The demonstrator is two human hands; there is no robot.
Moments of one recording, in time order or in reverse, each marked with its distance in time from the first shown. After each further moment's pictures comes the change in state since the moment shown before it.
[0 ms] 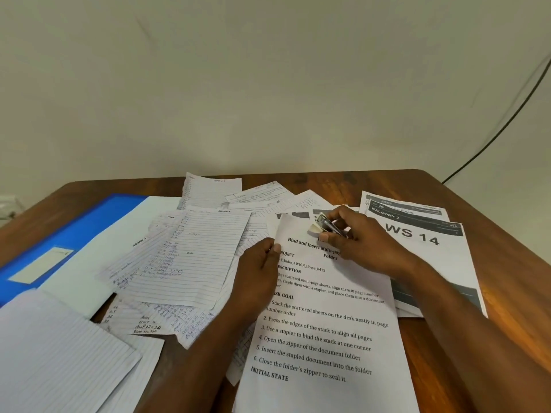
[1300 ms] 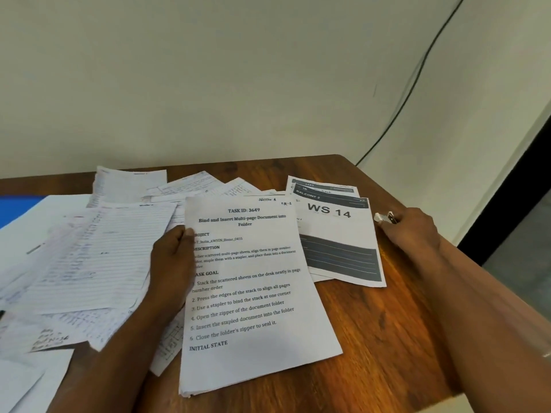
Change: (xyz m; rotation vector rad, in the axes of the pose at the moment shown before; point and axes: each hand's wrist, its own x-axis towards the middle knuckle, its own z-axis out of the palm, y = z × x) left_hand 0.004 -0.002 -0.001 -0.104 0.159 -0.110; right_hand -0.098 0.143 -0.110 -0.418 0.634 0.834
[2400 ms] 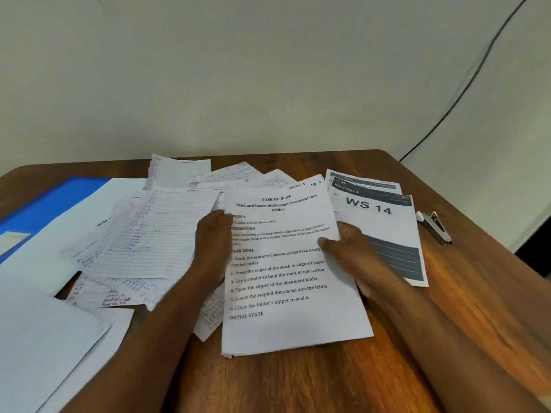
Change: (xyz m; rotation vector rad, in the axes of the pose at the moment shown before) left_hand -0.004 0.025 -0.005 -0.053 -0.020 -0.212; right_hand -0.158 -0.111 0.019 0.835 -0.759 -0.156
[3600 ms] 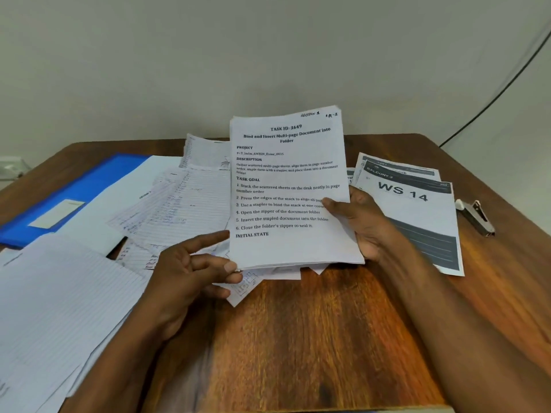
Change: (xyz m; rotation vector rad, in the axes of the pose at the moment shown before) left_hand -0.108 -0.009 -0.108 -0.162 -0.180 -0.024; right_hand 0.027 -0.013 0.029 0.499 -0.198 -0.002
